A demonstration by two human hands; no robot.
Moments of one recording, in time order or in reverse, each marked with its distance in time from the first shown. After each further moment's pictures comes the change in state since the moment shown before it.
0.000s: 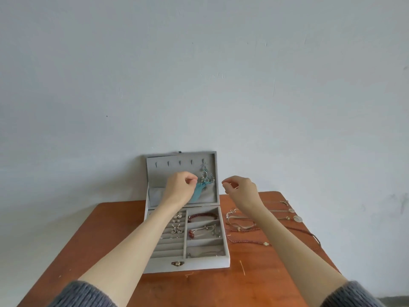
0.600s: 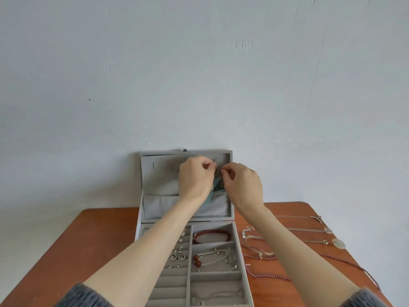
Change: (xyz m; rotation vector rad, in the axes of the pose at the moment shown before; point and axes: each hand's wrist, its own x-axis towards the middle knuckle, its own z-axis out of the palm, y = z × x) left_hand 0.065 -0.001 0.037 -0.163 0.262 0.014; right_hand 0.070 0.000 0.056 -0.214 0.244 -0.195
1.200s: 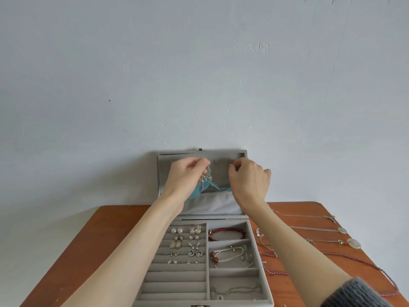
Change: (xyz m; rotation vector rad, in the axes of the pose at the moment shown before) left_hand -0.010 -0.012 -0.064 -0.450 -0.176 -0.227; right_hand 0.005 -0.029 0.013 -0.199 0.076 0.156
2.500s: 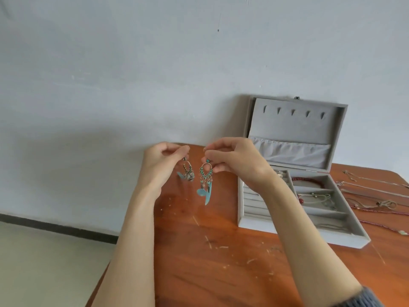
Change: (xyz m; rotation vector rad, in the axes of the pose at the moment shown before) left_hand -0.069 -0.081 -0.209 -0.010 0.262 -0.130; right_hand -0.135 -0.150 0.020 0.980 -0.929 0.057
